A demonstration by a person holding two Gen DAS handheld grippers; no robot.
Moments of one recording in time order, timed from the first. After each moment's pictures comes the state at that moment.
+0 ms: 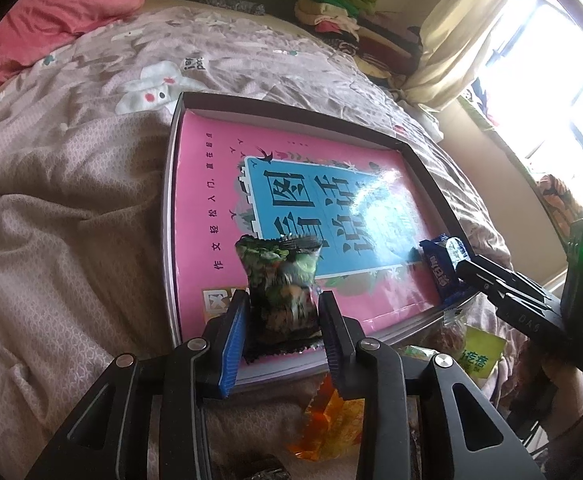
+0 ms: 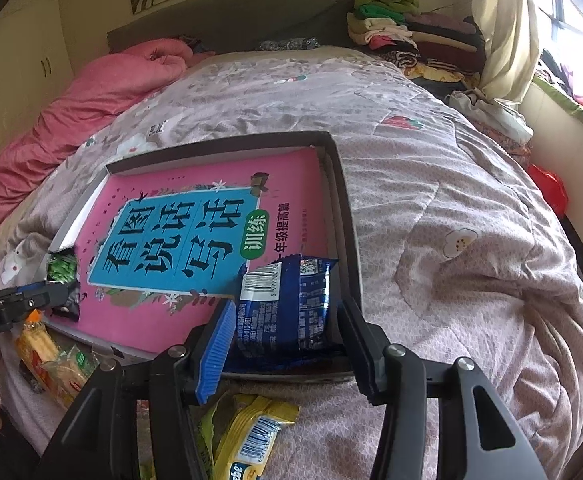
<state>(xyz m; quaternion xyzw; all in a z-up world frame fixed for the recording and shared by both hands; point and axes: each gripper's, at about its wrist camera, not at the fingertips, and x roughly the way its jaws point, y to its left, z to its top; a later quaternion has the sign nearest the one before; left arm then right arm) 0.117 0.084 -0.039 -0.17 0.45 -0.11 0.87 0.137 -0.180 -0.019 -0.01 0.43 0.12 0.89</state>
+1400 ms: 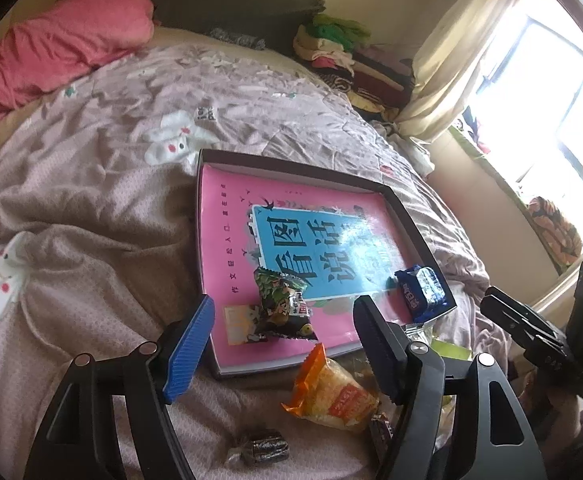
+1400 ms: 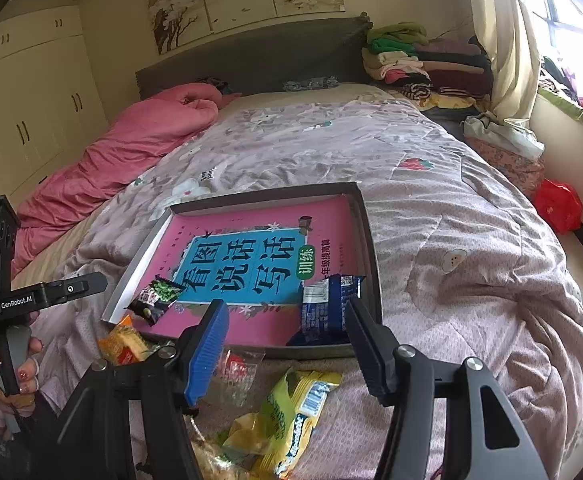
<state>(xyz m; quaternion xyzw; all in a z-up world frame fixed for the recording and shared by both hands) 0.084 0.106 0.008 -0.18 0.40 -0.10 0.90 0.082 -0.183 0.036 0.03 0.37 0.18 0.91</state>
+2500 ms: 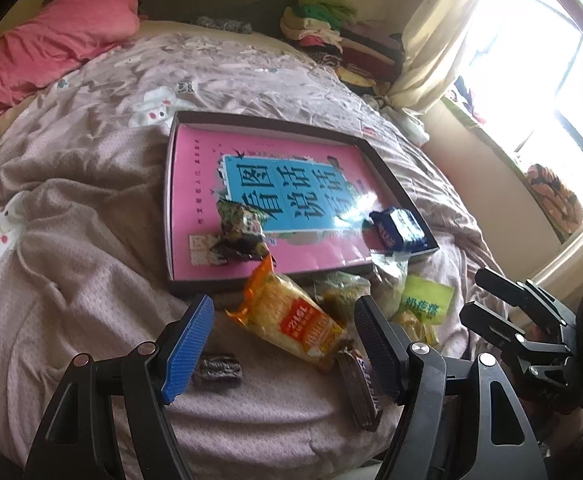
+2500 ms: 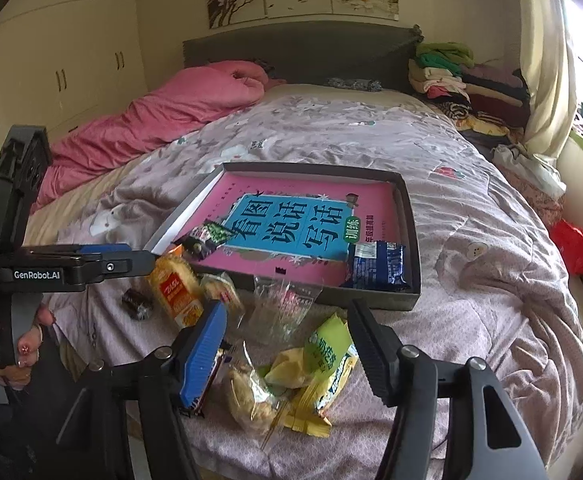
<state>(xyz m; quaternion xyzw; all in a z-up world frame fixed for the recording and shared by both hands) 0.037 0.064 0.000 -0.15 0.43 -0.11 0.88 0.019 -0.154 0.032 -0.05 0.36 0.23 0.90</state>
